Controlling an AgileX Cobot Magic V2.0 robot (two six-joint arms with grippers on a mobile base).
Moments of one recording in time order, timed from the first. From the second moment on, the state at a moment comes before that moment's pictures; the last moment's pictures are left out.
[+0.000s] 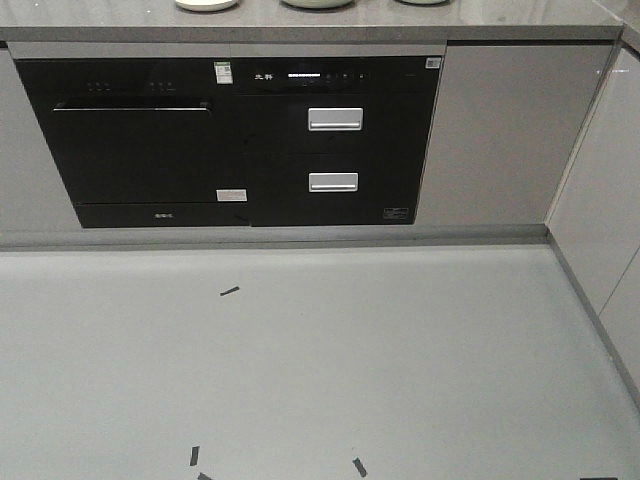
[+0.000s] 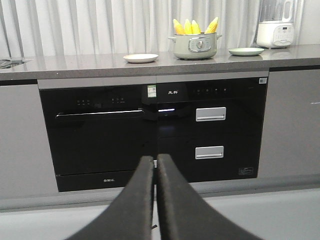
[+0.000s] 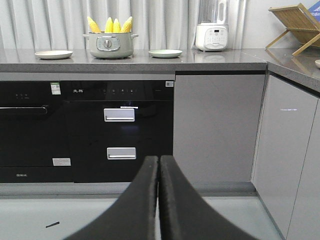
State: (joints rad) left arm -0.03 -0.01 0.03 -0.01 0.09 0.00; right arm -0.02 -0.01 0.03 0.03 0.09 -0.04
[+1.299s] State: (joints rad) left arm -0.03 -0.01 0.03 -0.01 0.09 0.00; right arm -0.02 -0.01 0.03 0.03 0.09 -0.04
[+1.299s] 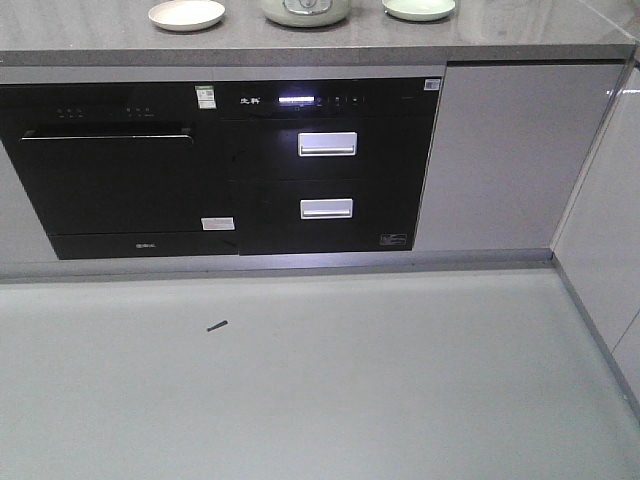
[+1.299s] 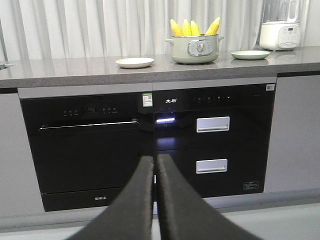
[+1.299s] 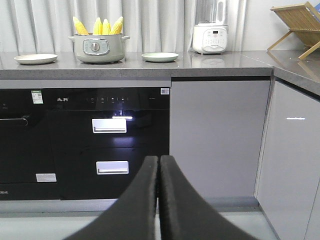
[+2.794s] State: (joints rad) left arm -0.03 -0.01 0.03 -0.01 0.09 0.00; right arm -0.02 -0.01 0.03 0.03 0.09 -0.04
